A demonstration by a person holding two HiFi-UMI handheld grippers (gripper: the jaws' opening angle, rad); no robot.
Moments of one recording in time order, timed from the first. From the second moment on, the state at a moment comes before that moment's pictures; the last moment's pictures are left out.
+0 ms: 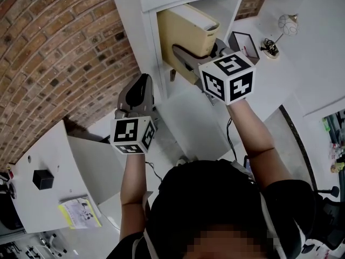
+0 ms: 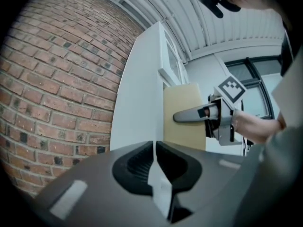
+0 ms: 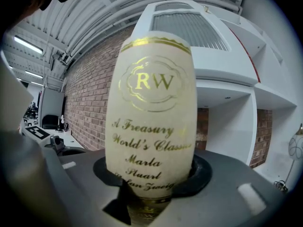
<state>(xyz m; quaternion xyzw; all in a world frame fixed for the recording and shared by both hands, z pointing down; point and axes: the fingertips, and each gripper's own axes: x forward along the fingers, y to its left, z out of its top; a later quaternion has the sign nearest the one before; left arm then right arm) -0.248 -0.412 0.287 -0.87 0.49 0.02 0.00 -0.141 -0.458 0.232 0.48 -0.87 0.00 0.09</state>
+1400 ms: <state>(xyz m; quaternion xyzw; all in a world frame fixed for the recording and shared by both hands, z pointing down) -0.194 -0.421 0.287 -0.89 0.45 0.01 0.01 -0.130 -0.449 0.260 0.45 -0.89 0.02 0.04</state>
